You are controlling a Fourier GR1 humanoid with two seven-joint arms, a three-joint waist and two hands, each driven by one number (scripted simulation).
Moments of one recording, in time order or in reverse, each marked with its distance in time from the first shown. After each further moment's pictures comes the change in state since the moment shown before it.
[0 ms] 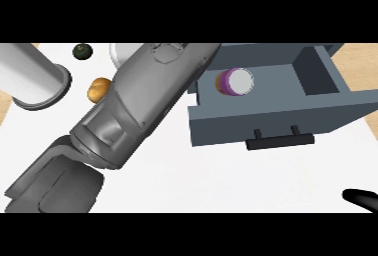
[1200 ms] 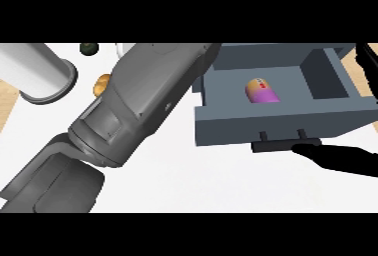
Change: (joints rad) left arm -0.045 0.000 0.014 0.054 0.158 0.064 -0.113; right arm -0.201 -0.170 0.247 0.226 0.533 0.025 -0.198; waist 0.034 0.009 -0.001
